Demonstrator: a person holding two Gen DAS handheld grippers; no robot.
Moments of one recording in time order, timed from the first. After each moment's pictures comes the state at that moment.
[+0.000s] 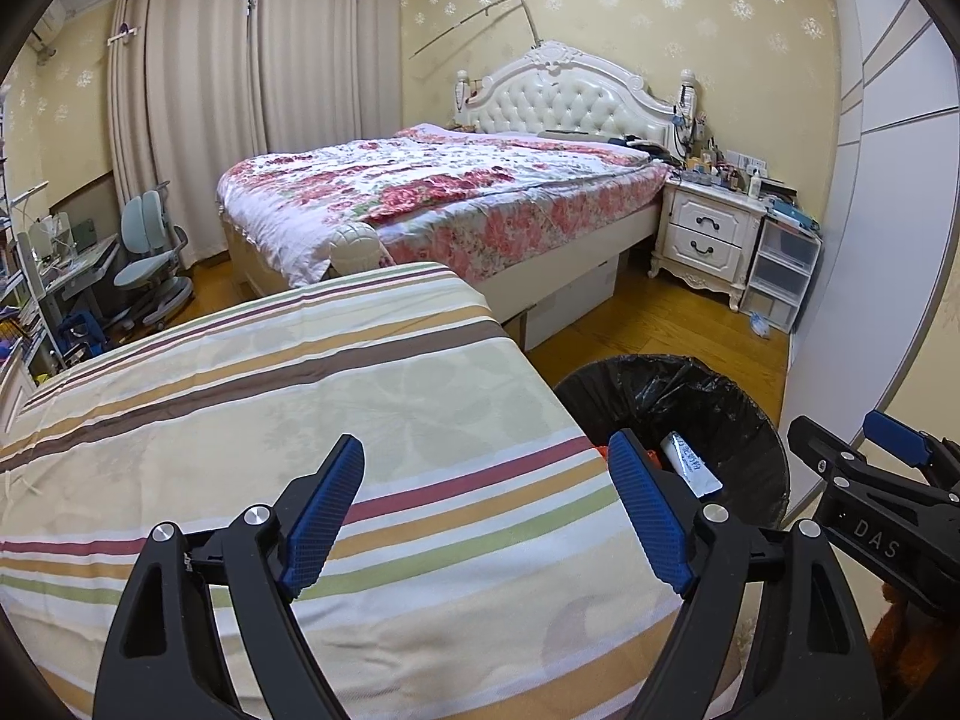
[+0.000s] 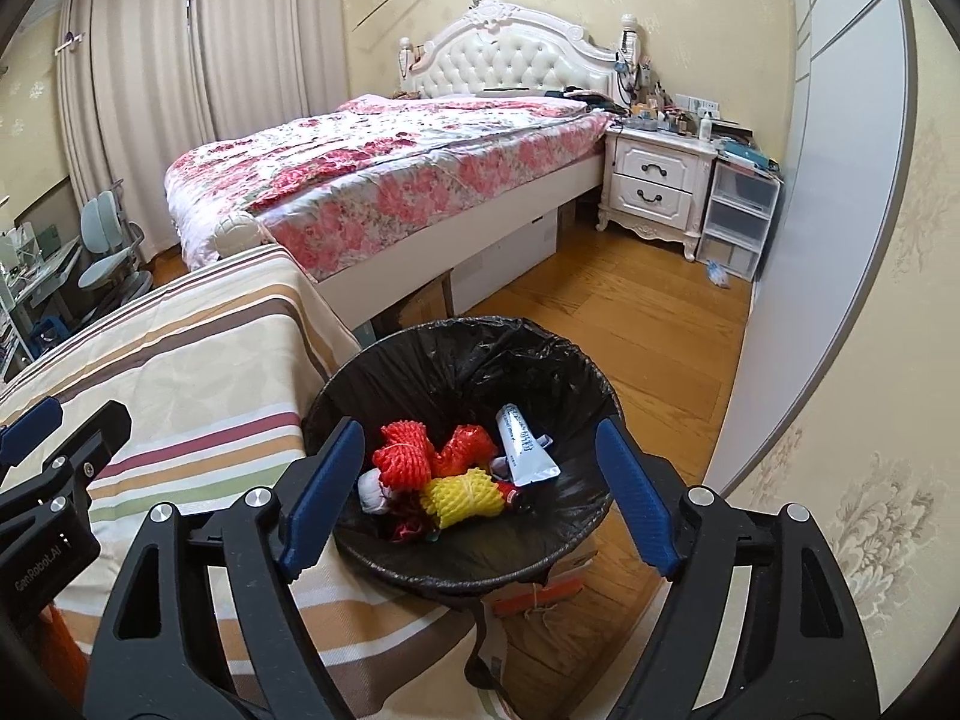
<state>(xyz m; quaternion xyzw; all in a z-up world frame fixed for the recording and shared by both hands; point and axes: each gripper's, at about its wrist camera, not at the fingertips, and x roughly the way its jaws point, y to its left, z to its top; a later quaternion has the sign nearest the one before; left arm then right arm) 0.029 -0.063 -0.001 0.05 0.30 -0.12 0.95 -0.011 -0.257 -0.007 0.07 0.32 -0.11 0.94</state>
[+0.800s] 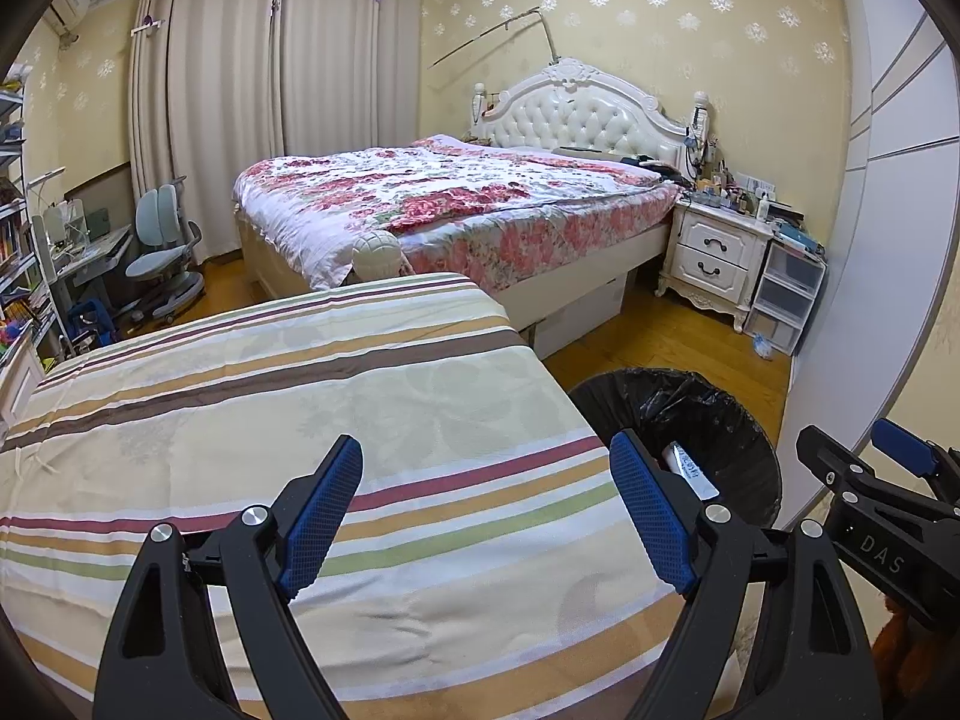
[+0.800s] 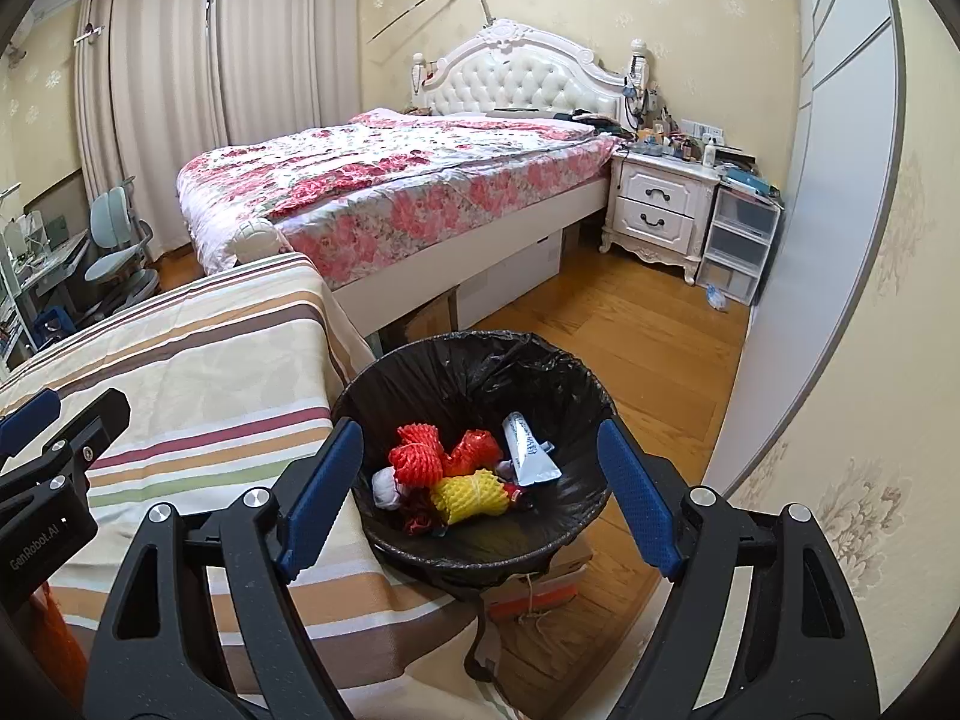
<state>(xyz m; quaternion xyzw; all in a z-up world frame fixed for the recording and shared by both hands) 0.016 -0.040 0.006 0.03 0.29 -0.11 0.95 -0.029 -0.240 0.009 0.05 0.31 -0.11 0.94</state>
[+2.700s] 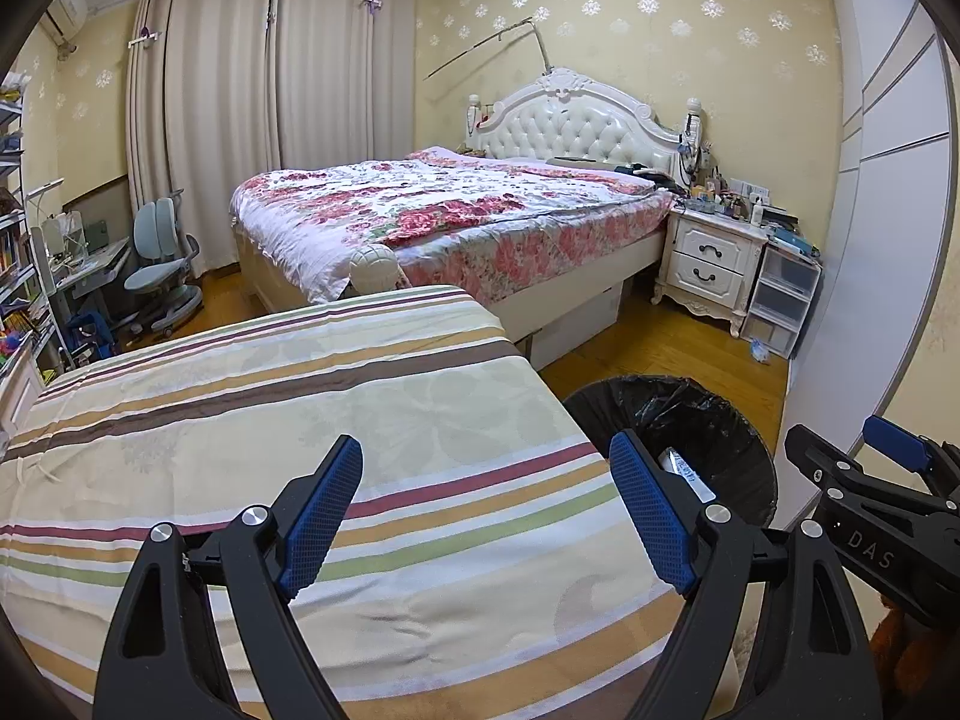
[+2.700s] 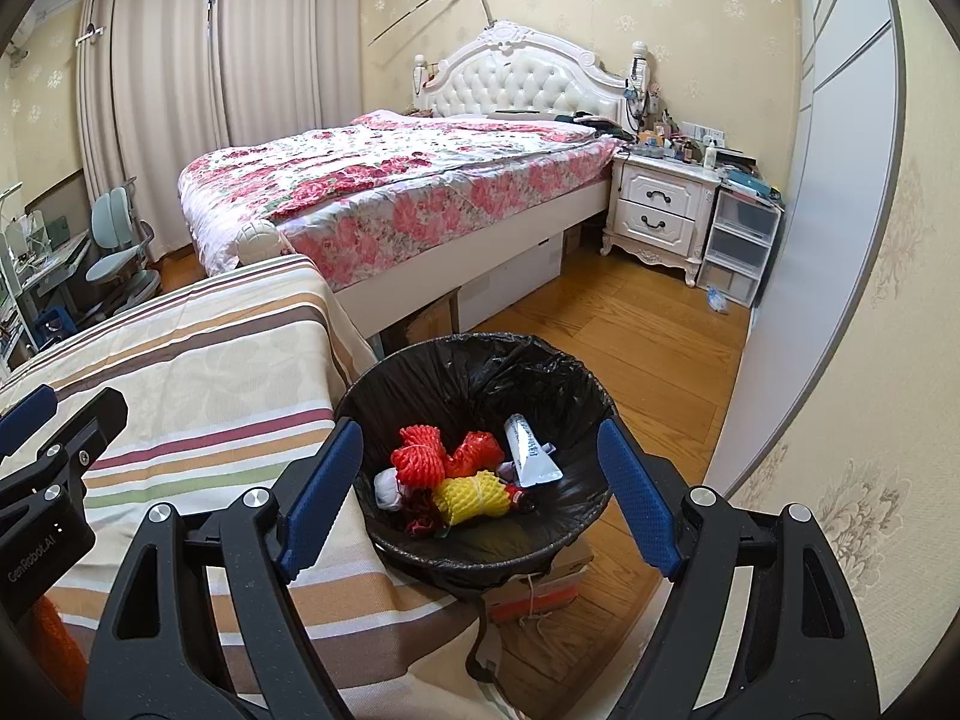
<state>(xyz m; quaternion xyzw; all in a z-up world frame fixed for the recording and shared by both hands) 0.010 -0.042 0.013 0.03 0.28 -0.11 0.95 -0.030 -0.239 0.007 0.05 0.31 -0.11 0.94</state>
